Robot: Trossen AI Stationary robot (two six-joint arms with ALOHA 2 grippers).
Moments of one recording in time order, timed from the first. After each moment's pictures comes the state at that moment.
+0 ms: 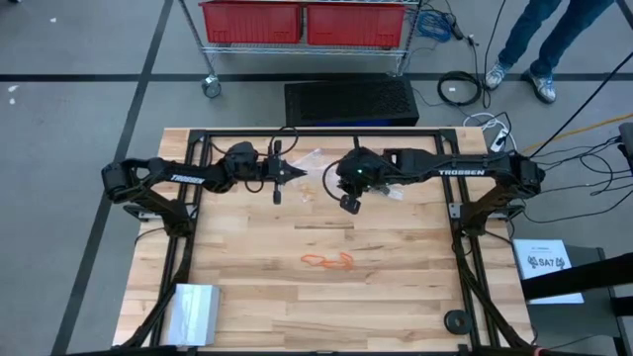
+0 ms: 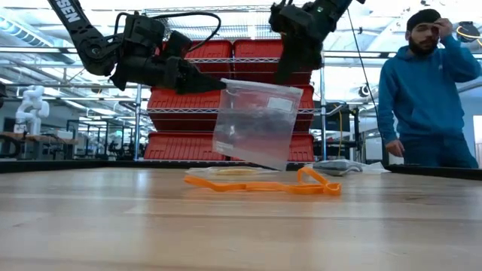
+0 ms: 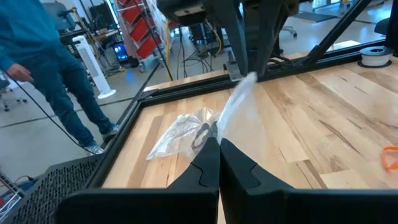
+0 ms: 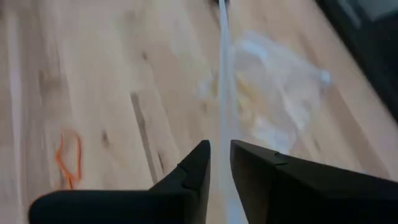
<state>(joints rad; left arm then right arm) 0.47 1.44 0.52 0.80 0.44 0.32 -0.15 1.53 1.29 -0.65 0.10 0.18</state>
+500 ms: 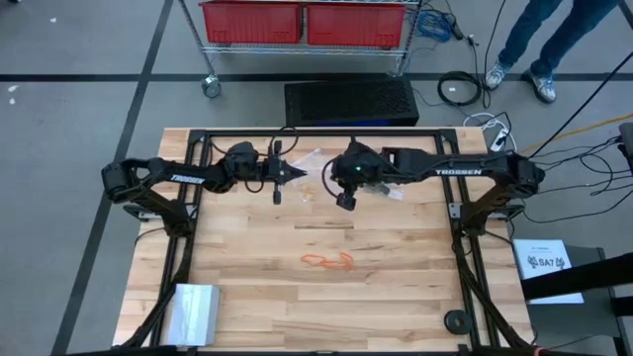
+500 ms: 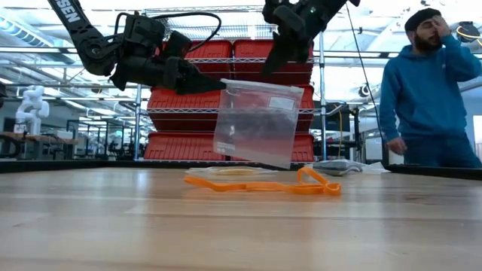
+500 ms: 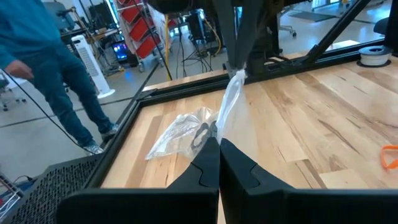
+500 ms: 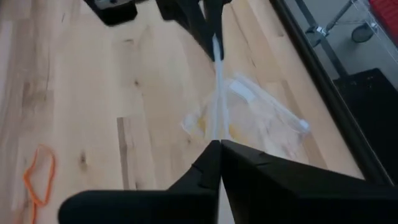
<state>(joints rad) 0.47 1.44 0.52 0.80 0.44 0.32 -0.15 1.54 1.29 -0.51 0.14 0.01</state>
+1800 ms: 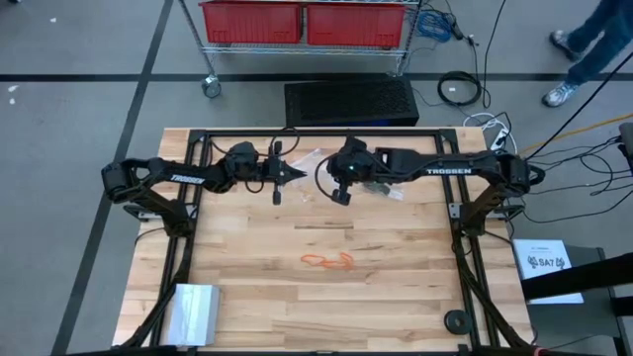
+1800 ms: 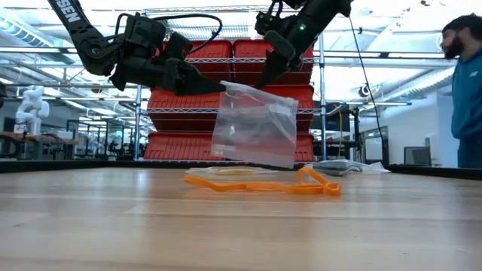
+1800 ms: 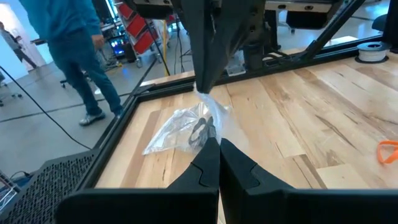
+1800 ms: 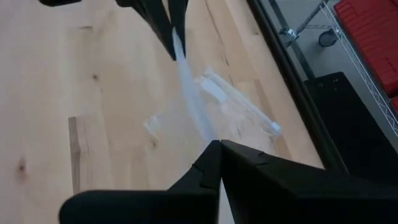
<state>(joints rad) 0.47 1.44 0.52 0.78 0.44 0.32 -0.18 1.61 1.29 -0.45 0.24 -0.06</state>
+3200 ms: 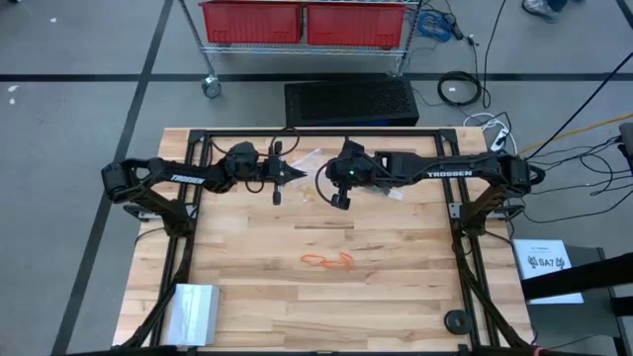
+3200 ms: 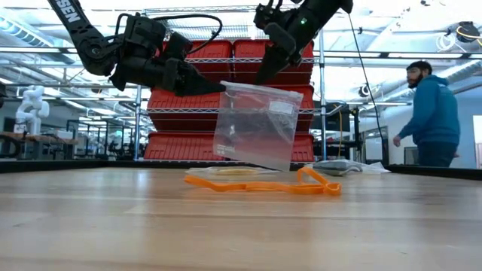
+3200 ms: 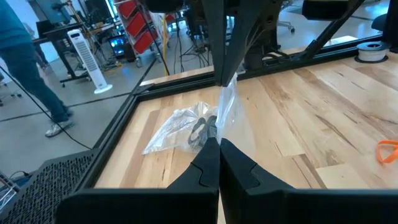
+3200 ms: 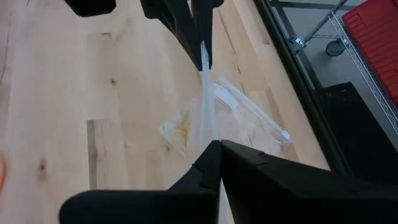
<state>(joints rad) 0.47 1.44 0.52 0.77 0.44 0.32 -0.14 1.61 1.29 -0.44 0.23 -0.07</state>
